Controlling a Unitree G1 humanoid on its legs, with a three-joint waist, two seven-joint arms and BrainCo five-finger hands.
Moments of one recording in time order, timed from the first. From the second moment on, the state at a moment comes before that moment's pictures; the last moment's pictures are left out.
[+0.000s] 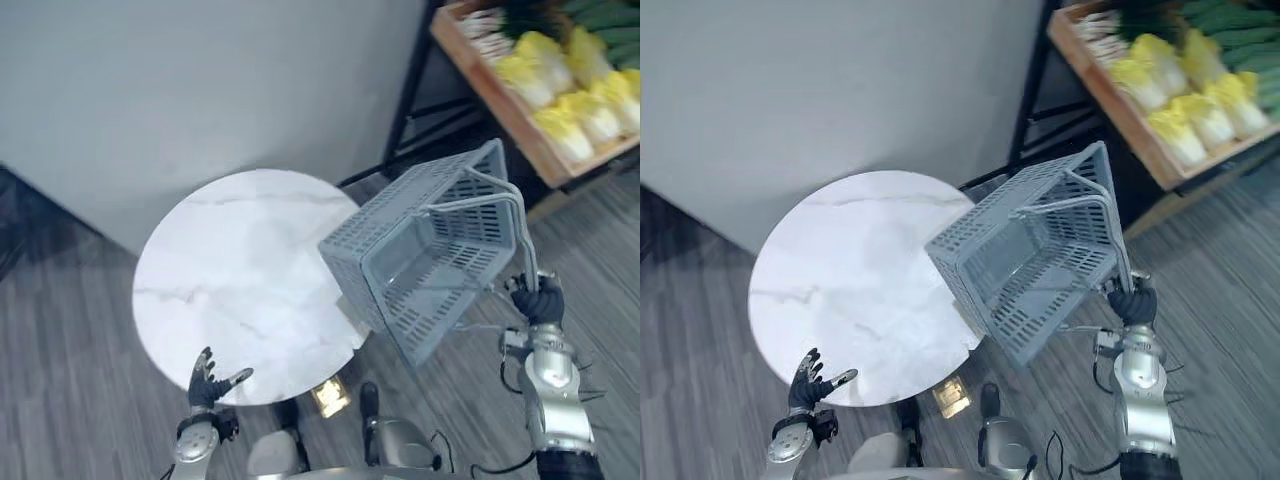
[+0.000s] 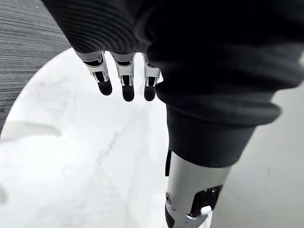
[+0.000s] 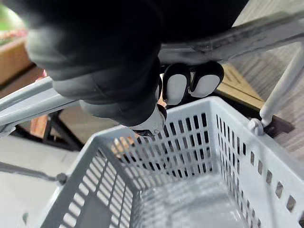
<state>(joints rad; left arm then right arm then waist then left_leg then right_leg) 0.26 0.10 0.12 0.40 -0.07 -0.14 0.17 0.15 -0.20 -0.22 -0.03 0.16 -0.08 -0.15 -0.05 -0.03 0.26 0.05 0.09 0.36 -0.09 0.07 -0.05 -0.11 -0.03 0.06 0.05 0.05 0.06</state>
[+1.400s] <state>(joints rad) 0.20 0.03 0.03 0.22 -0.14 -0.16 0.22 0.18 -0.02 -0.16 0.07 0.33 -0.11 -0.22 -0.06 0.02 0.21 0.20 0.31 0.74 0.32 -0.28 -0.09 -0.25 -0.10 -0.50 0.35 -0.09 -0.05</state>
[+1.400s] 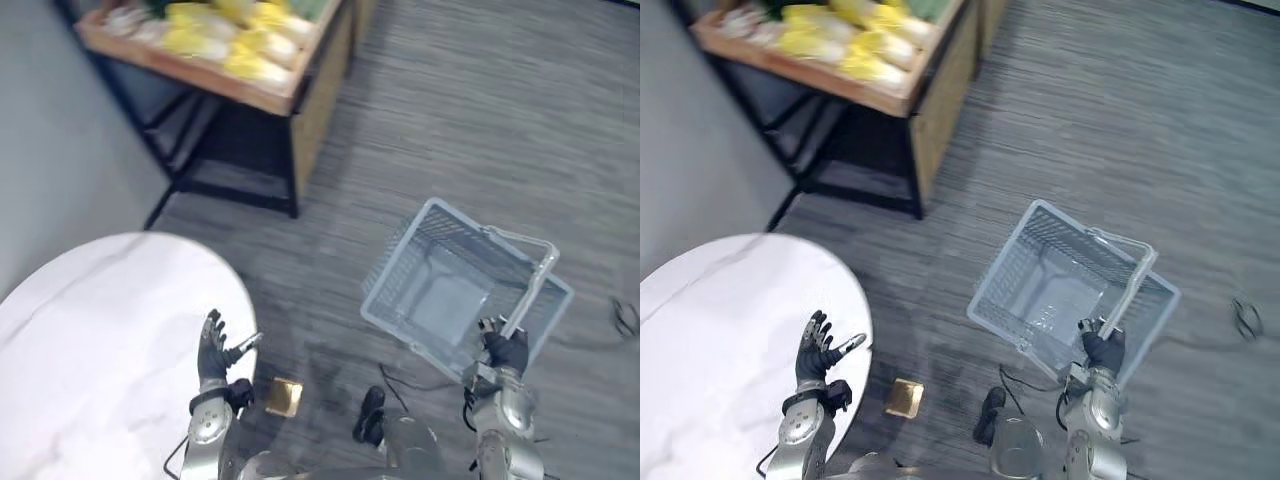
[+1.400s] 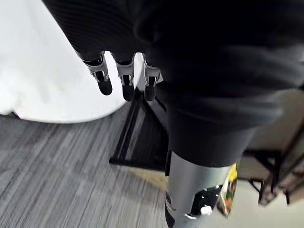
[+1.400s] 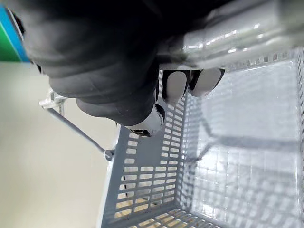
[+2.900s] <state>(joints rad) 0.21 -0.03 -0.10 -0.28 0.41 -0.20 0.42 0.23 -0.06 -0.20 0.14 0.23 -0.16 -0.20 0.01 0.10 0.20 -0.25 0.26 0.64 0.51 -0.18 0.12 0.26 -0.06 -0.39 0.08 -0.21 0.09</state>
